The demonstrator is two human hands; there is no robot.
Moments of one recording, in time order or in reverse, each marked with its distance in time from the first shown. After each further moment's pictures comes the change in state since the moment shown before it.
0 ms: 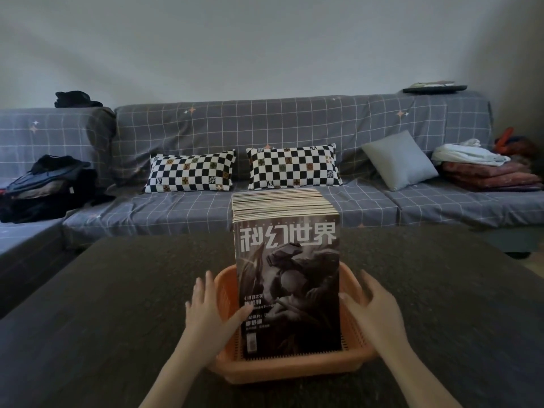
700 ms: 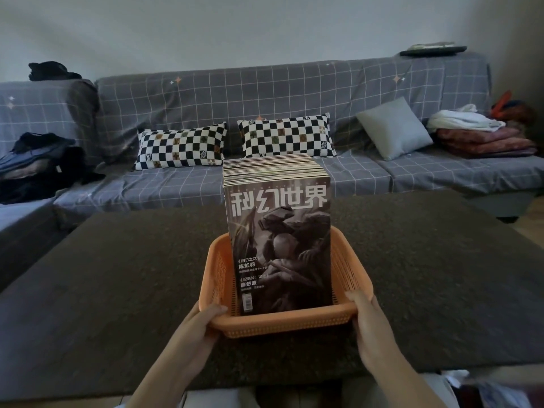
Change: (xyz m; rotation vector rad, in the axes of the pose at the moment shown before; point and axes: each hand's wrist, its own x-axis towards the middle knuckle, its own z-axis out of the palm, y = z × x) left_hand -0.032 -0.067 0.025 -1.176 -0.213 -0.498; right_hand -0.060 0.042 0.019 0.887 -0.148 0.465
